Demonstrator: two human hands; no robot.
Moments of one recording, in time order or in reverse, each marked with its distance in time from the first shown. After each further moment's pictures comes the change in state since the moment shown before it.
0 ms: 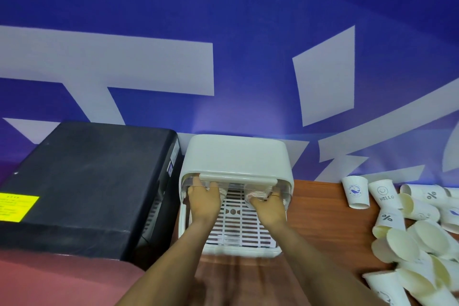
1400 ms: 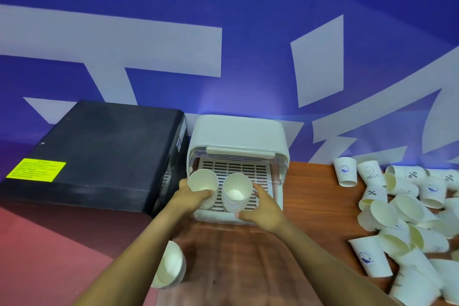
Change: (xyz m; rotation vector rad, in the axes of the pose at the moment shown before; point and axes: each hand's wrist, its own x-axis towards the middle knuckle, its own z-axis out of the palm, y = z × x) left_hand -0.057 0.008 -0.093 0.373 -0.305 -0.233; right_hand -0.086 0.008 -0.024 -0.331 -0.394 -0.111
